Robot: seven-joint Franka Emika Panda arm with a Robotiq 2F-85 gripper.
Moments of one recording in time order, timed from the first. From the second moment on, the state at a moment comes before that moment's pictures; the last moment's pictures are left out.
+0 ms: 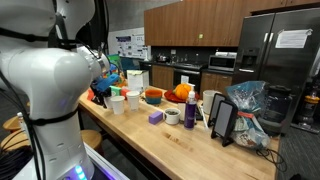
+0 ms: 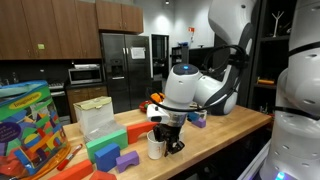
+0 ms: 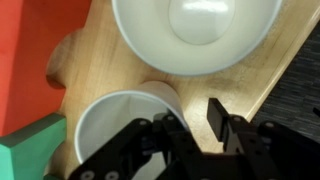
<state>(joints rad) 0.33 -0.01 0.27 -2.77 -1.03 2.96 -0.18</state>
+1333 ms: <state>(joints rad) 0.33 -0.12 0.27 -2.77 -1.10 2.90 -0.06</state>
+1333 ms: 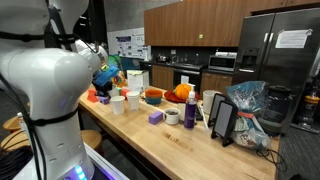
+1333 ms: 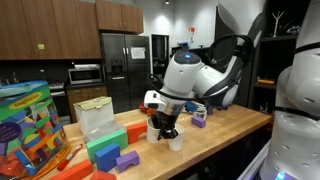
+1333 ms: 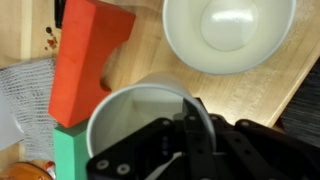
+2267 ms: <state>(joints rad) 0.49 -0.45 -0.07 -2.77 -0.63 2.64 -0.60</state>
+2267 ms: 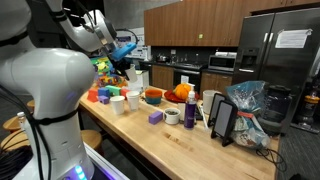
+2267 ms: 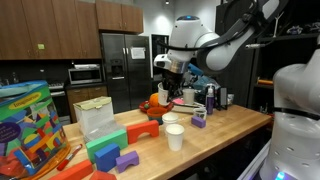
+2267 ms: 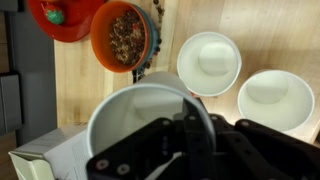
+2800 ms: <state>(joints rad) 0.56 -0.57 -0.28 -2.77 -0.59 2.45 -0.84</state>
